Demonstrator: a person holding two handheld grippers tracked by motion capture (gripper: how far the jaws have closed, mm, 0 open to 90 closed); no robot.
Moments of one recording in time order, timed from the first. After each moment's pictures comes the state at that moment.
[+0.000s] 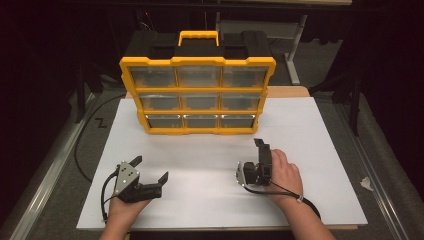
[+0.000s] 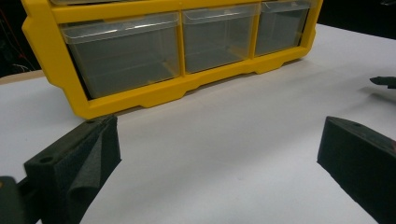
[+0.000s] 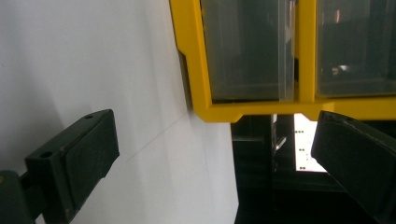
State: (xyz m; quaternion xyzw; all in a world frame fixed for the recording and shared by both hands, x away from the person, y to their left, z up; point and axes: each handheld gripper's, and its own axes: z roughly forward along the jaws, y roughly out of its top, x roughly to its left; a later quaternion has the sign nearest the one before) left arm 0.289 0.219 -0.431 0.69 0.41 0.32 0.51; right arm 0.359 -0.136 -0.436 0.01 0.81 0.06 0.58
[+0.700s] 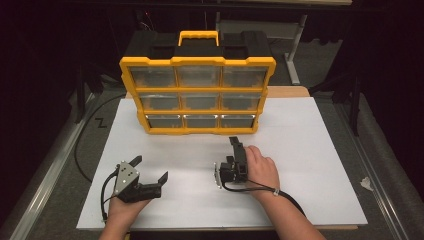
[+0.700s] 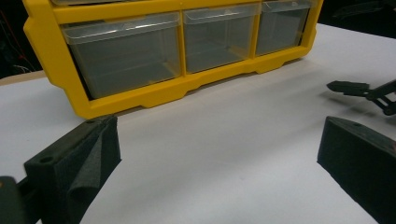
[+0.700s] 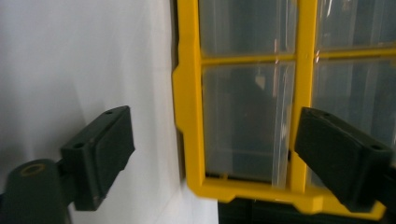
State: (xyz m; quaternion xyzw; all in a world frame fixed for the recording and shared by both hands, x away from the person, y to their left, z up) left arm 0.290 0.220 -0.431 0.69 0.41 0.32 0.51; right arm 0.370 -0.077 -0.449 -0.05 0.79 0.07 0.61
